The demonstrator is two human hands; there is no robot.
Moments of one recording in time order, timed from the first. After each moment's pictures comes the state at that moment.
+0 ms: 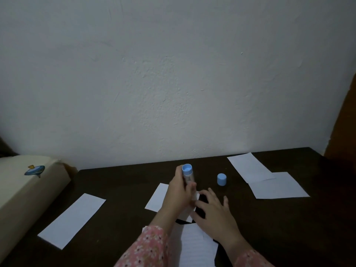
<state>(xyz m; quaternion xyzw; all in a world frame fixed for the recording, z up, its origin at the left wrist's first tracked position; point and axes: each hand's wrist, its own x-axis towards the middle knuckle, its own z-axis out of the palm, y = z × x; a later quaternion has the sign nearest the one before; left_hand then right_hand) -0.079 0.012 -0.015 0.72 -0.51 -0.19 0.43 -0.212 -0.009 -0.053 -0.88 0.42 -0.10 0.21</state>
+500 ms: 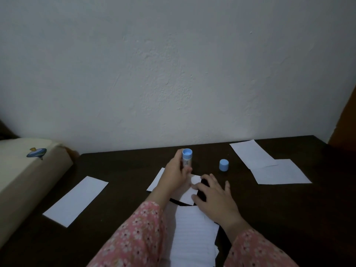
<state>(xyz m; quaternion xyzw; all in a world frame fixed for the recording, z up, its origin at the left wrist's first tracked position) -0.056 0.012 -0.012 0.72 -0.56 -0.17 0.38 -0.210 -0.008 -0.054 -0.88 0.43 -0.10 0.20</state>
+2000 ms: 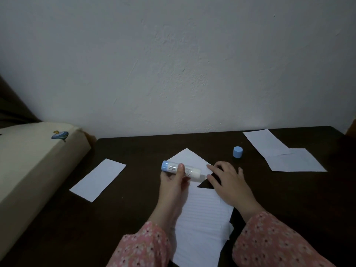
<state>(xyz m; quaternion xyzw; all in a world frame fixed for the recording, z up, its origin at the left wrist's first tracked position) -0.073 0.103 -0.035 0.50 -0.12 -0.45 0.73 -0.210 -0.002 -0.055 -0.88 0.44 -0.12 0.15</state>
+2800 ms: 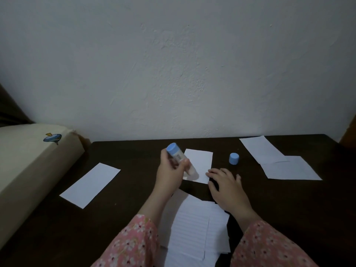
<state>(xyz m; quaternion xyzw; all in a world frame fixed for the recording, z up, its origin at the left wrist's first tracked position) -0.054 0.076 0.001 0.69 -0.37 -0.27 0.56 -0.210 -0.008 -0.056 -0.86 0.45 -0.15 0.18</state>
